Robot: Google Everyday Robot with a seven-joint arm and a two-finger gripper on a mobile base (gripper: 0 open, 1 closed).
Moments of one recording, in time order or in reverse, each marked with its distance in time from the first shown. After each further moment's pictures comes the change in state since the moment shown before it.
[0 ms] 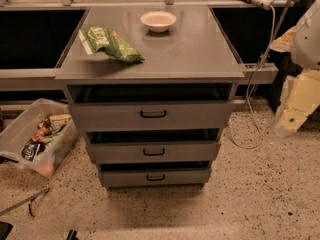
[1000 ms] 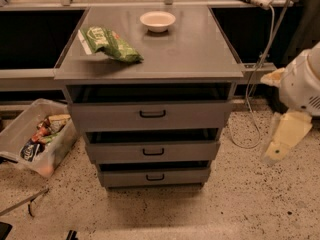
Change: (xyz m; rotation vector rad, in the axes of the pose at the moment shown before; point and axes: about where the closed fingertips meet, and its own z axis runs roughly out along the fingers) arm 0.016 0.022 0.065 -0.043 -0.072 0.019
